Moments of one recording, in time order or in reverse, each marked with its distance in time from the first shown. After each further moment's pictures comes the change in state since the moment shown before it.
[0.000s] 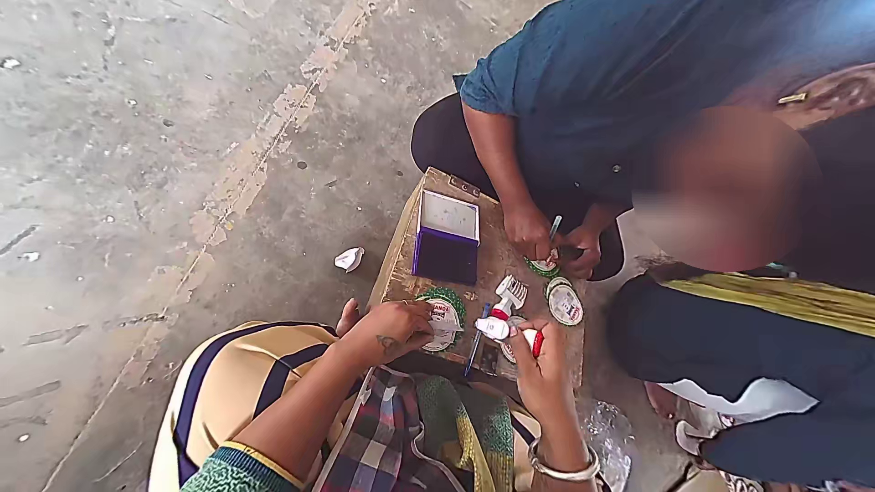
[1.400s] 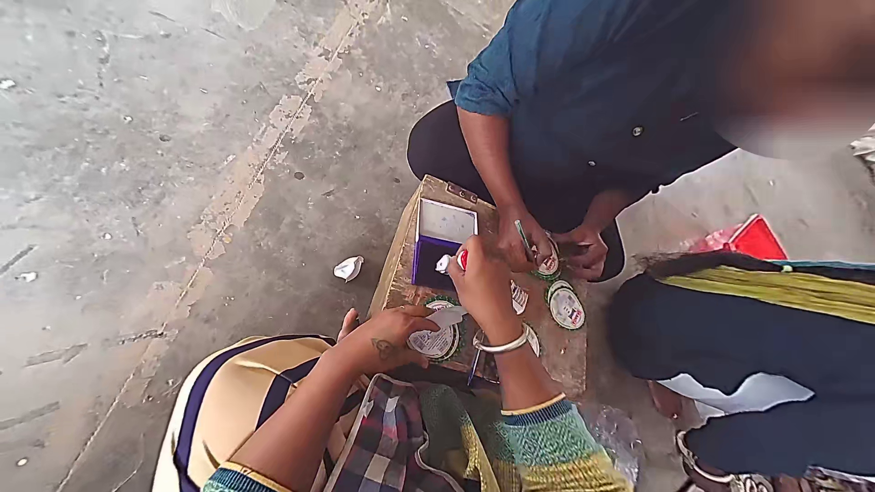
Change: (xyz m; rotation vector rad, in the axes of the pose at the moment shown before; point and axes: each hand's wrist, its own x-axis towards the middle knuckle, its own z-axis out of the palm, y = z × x) left_hand 0.003 0.005 -0.020 -0.118 -0.127 -0.138; right_hand 0.108 -0.059 0.063 -0.301 -0.189 -0.095
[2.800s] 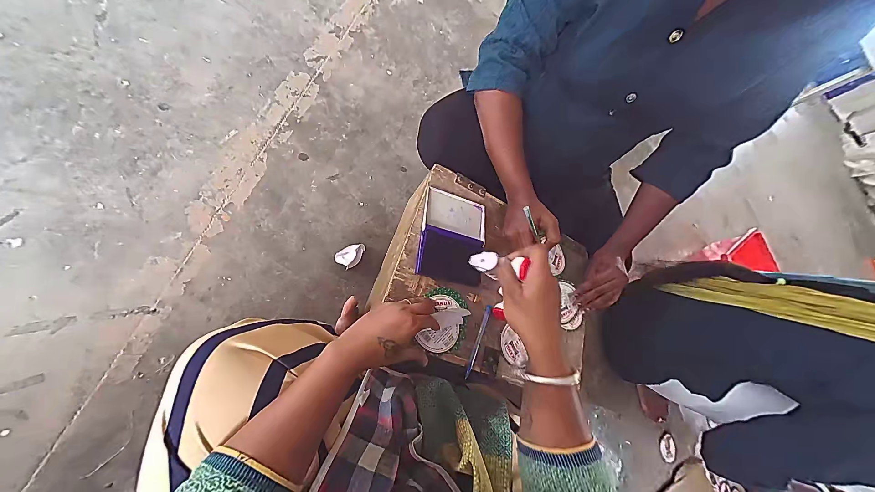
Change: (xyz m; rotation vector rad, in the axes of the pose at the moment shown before) left_hand 0.000 -0.003 0.012 0.123 0.053 0.102; right_hand -0.033 0.028 -0.029 0.145 0.184 0.002
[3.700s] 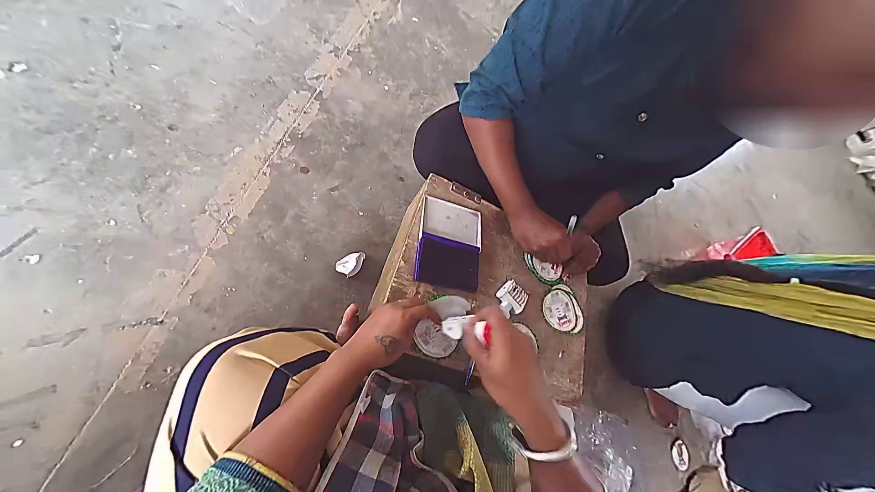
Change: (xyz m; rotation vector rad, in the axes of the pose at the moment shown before) left_hand 0.002 0.006 0.005 -0.101 0.257 -0.130; right_hand -0.063 -0.003 0.002 -0.083 -0.137 -0.253
